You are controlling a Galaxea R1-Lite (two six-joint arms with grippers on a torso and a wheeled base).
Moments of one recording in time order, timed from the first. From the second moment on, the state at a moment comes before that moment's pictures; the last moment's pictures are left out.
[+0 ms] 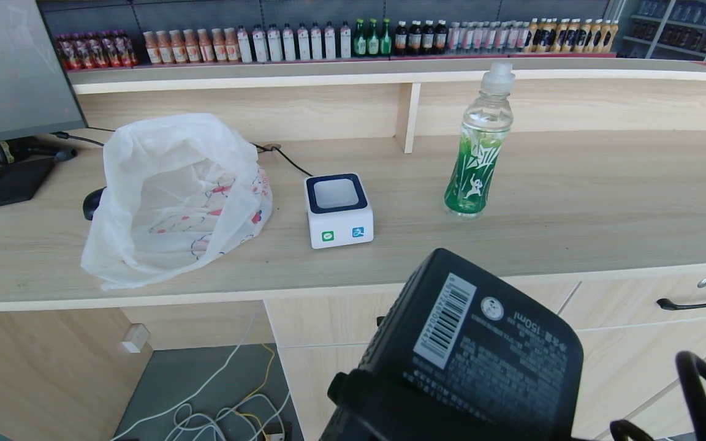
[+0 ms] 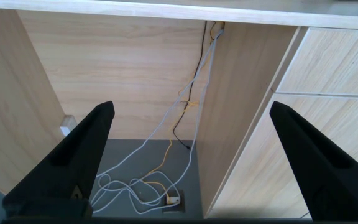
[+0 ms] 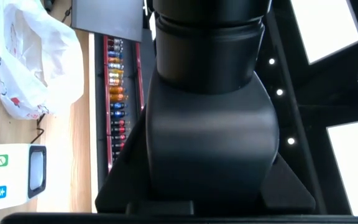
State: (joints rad) left arm 0.00 0.00 0.00 0.00 0.00 0.00; right arm 1.33 1.58 -0.44 -1.57 -0.14 -2.07
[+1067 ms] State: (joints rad) left arm 0.00 0.00 0.00 0.00 0.00 0.00; right arm 1.33 1.58 -0.42 -1.57 -0.15 -1.81
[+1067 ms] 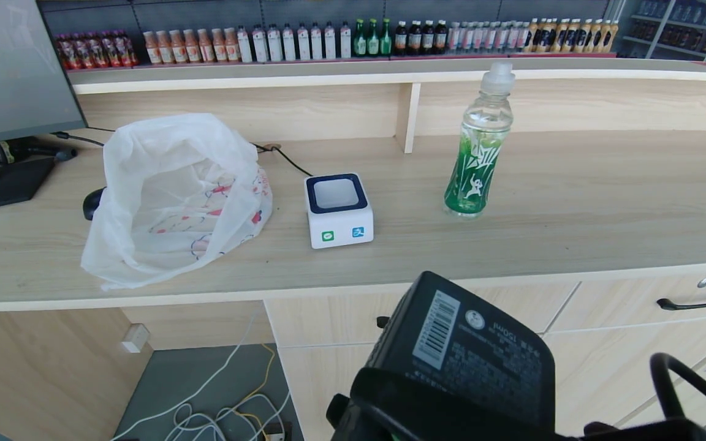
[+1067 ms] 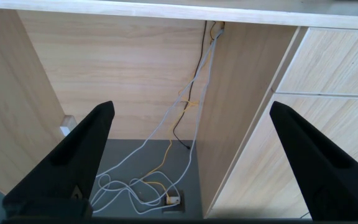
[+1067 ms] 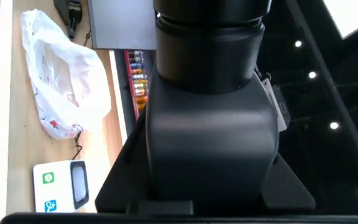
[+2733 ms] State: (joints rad) left arm 0.00 0.00 0.00 0.00 0.00 0.00; right arm 0.74 1.53 -0.30 -1.57 -0.01 0.05
